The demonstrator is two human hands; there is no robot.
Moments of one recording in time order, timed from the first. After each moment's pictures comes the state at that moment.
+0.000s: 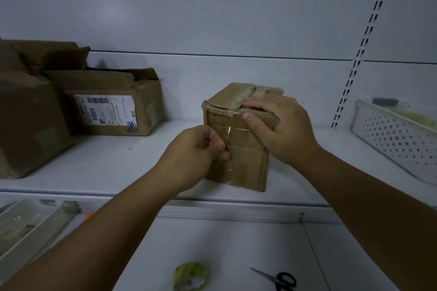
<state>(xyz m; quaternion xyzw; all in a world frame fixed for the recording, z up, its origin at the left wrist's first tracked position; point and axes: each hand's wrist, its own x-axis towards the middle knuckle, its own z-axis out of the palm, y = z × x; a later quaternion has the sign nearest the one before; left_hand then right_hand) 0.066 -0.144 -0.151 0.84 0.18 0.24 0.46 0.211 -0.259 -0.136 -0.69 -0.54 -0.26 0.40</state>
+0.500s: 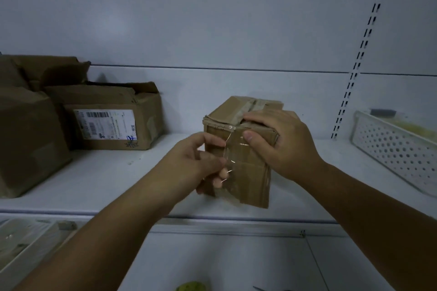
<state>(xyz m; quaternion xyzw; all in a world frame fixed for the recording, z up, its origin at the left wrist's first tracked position) 0.049 -0.141 -0.135 0.75 0.13 0.19 0.62 0.211 -0.259 -0.138 -0.71 -0.54 -0.25 0.37</state>
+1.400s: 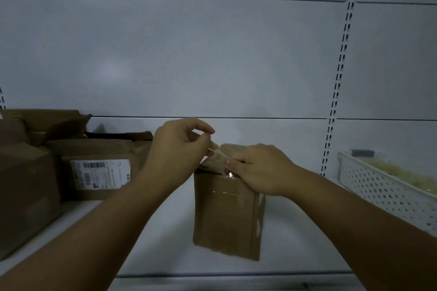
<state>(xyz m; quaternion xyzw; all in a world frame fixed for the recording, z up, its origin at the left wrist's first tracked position) 0.080 -0.122 -0.063 0.80 0.11 0.44 0.39 0.201 -0.243 -0.077 -0.80 -0.56 -0.13 0.18</state>
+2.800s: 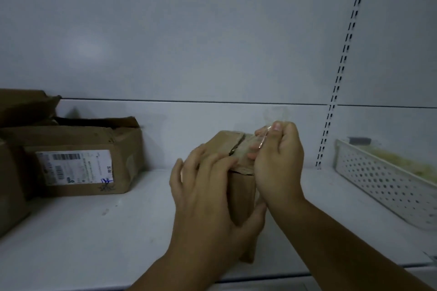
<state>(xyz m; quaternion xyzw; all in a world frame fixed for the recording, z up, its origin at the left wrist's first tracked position) 0.097 -0.156 -0.156 0.85 0.06 0.50 0.17 0.206 -0.212 -0.116 -0.63 -0.24 -0.25 0.69</state>
